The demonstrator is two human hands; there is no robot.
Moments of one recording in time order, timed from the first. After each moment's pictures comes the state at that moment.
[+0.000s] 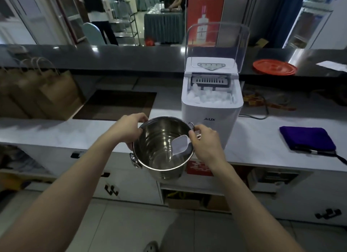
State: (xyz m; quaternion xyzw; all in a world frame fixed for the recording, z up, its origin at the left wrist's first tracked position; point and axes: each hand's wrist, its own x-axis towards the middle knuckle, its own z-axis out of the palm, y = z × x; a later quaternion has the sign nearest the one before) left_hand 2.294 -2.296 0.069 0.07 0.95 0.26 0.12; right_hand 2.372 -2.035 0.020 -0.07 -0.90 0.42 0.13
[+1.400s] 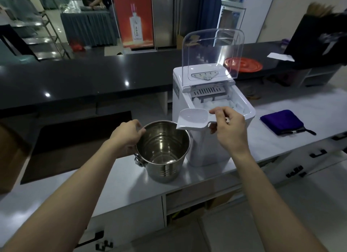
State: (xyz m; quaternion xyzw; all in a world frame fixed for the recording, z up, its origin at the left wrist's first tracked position) left_hand 2.055 -2.314 0.015 0.21 0.94 0.21 0.14; right_hand 2.277 -2.073 0.067 -0.24 -0.77 0.47 0.37
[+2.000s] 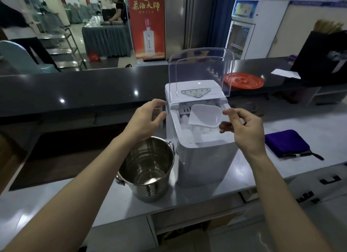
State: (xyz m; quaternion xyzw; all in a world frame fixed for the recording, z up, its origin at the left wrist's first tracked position) left_hand 2.090 -2.209 0.090 0.36 0.84 0.40 -0.03; right_hand 2.277 -1.966 0.094 -0.16 -0.72 0.57 0.36
